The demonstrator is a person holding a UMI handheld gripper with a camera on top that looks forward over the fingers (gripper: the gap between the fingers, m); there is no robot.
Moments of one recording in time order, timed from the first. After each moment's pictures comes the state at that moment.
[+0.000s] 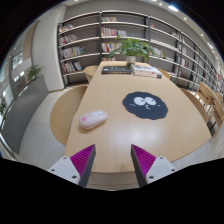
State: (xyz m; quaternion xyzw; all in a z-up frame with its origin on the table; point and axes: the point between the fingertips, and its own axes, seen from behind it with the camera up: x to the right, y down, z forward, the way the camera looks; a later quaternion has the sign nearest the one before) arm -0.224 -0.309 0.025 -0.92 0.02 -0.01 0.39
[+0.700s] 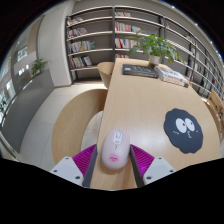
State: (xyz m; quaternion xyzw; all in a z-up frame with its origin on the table) arm -0.327 -0.142 -0.016 -0.93 -0.03 0.01 0.38
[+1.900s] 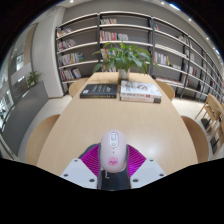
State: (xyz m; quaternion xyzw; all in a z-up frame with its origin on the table) arm -0.052 -0.060 0.085 -0.91 -0.02 0.01 0.41
